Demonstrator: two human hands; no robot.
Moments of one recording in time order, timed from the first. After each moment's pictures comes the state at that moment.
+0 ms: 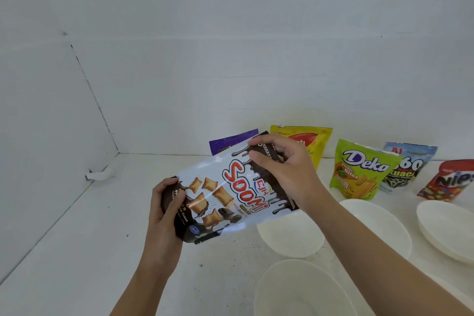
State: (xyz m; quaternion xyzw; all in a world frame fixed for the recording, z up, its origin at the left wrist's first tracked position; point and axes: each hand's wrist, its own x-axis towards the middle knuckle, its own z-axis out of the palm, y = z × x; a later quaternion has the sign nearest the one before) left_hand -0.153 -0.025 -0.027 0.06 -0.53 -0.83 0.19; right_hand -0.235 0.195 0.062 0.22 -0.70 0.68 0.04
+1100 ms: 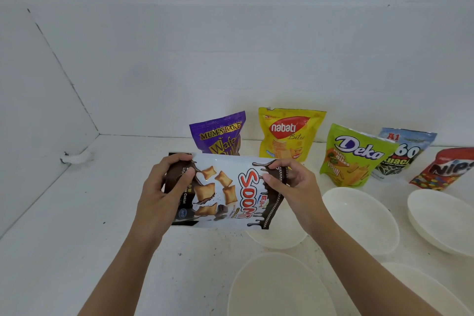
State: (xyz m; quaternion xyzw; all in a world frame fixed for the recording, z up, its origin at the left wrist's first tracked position) left_hand -0.188 -0.003 -0.016 0.06 -0.76 -0.61 0.20; right_hand -0.257 0.246 -0.031 0.06 -0.65 0.76 -0.03
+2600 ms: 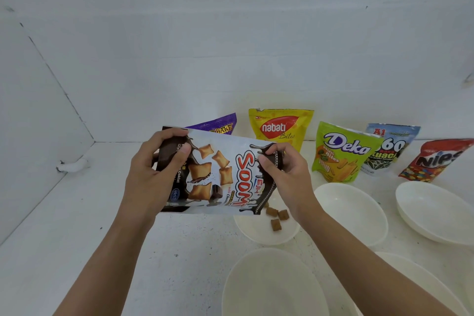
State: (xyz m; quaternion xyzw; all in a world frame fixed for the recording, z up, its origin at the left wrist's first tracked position) left_hand -0.190 0.013 0.041 0.04 -0.78 -0.57 0.24; right_hand -0.262 0.243 -0.017 0.07 -0.66 0.74 0.06
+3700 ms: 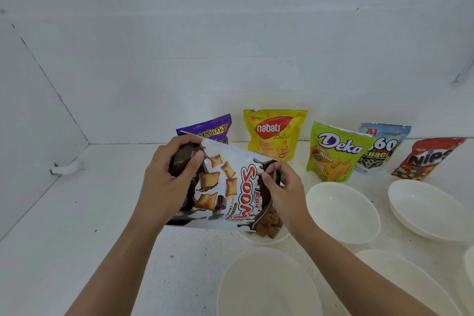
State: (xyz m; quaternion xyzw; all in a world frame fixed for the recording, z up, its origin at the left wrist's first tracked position) left_hand -0.195 0.035 0.034 0.02 -0.83 -0.53 0.20; right_hand -0.251 0.248 -0.048 0.01 -0.72 0.69 0.07
